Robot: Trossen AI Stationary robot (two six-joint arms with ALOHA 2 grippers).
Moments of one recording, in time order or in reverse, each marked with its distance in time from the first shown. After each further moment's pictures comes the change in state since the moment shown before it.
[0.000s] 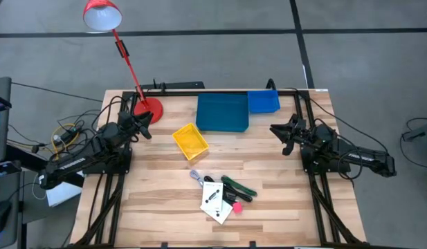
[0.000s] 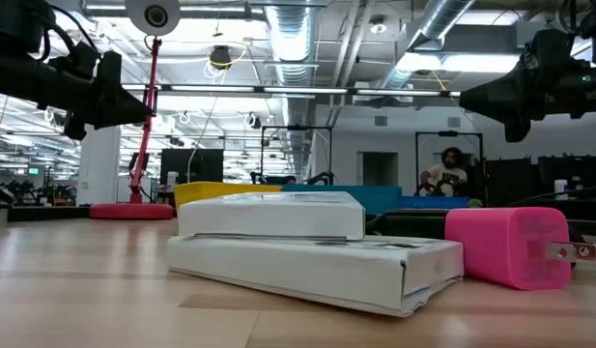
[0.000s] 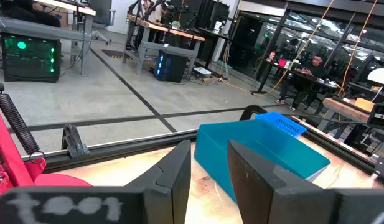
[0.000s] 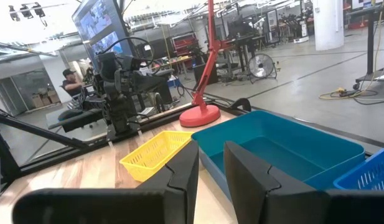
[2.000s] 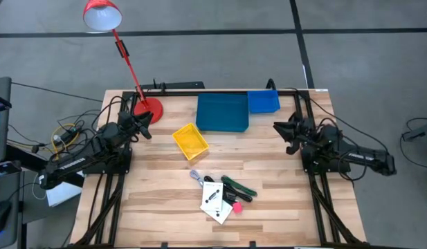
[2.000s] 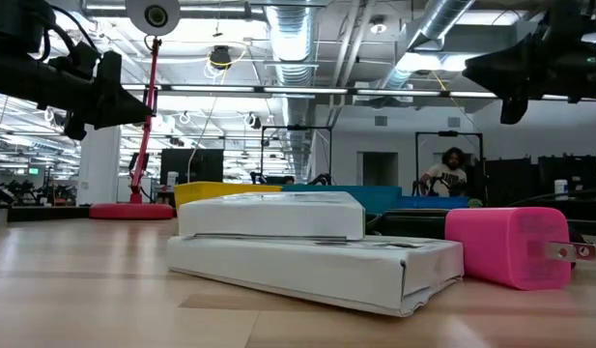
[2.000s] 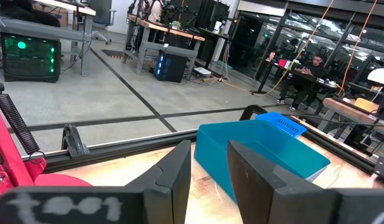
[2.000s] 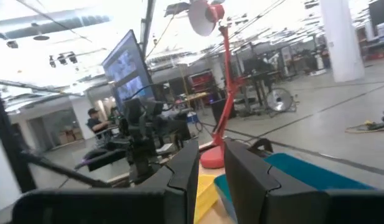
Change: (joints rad) left arm 0.000 0.000 0.000 0.000 0.000 0.000; right arm 0.031 0.003 0.000 0.181 -0.028 0.024
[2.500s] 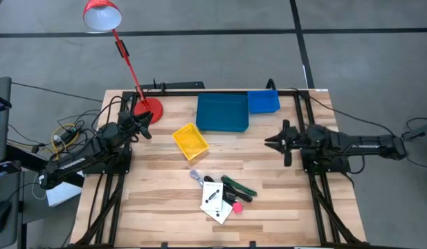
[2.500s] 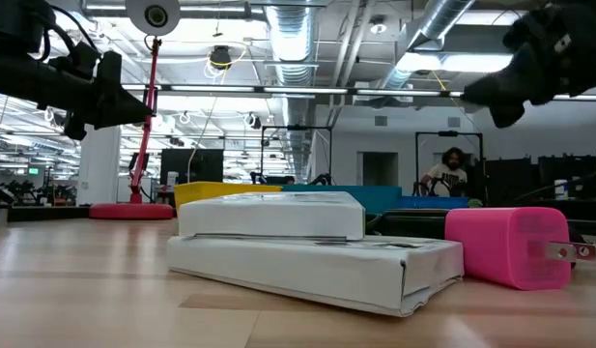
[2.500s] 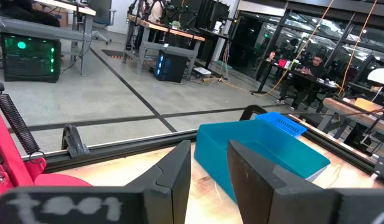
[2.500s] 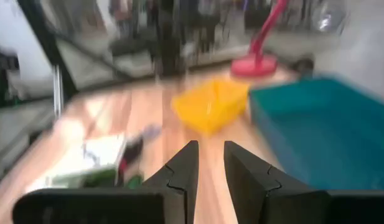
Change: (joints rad) left arm 0.000 0.000 0.000 0.000 0.000 0.000; right arm 0.174 0.339 0.194 -0.319 -0.052 -0.112
